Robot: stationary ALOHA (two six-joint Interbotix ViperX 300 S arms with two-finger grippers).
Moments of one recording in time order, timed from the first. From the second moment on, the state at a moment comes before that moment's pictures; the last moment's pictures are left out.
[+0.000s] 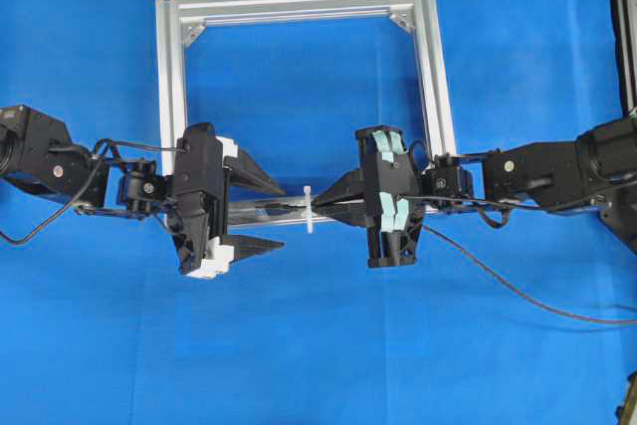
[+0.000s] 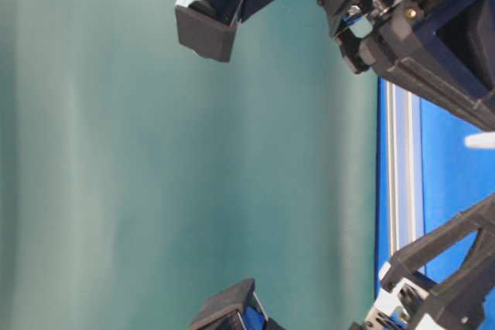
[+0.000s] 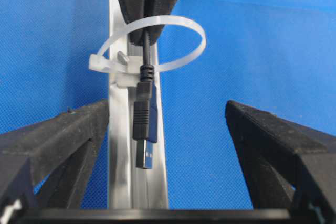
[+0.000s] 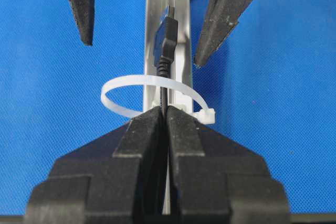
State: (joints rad) left arm -0.14 0.18 0.87 -0.09 -0.61 -0.12; right arm 0.10 0.13 0.80 0.10 -0.44 0.04
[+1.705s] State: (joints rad) left arm -0.13 0.18 0.87 -0.09 -0.58 -0.13; right arm 0.10 0.13 0.80 0.10 -0.44 0.04
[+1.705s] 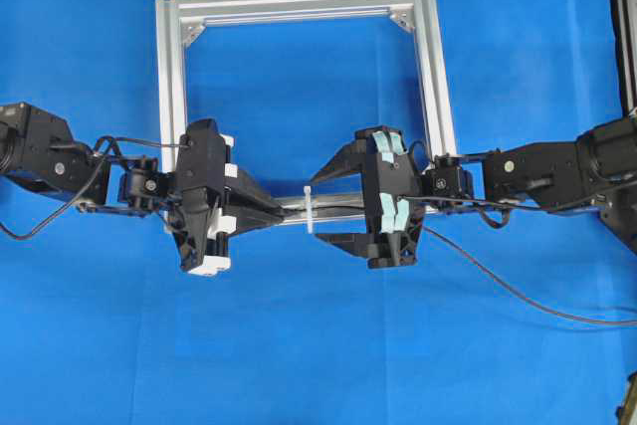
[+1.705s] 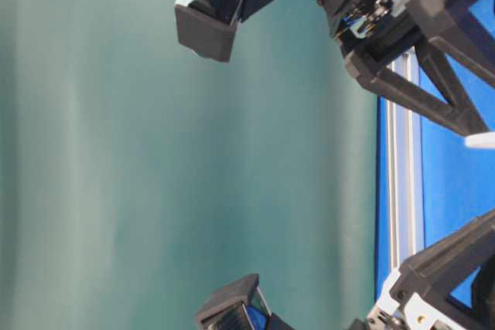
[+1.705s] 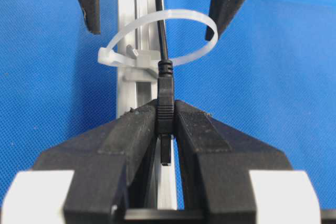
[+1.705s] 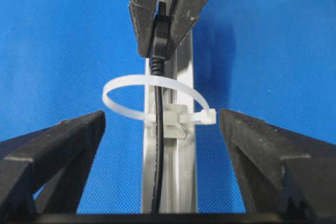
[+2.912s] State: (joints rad) left arm -0.19 -0.31 1.36 -0.09 -0.51 -0.16; right arm 0.10 0.12 0.82 0.10 -0.44 0.04
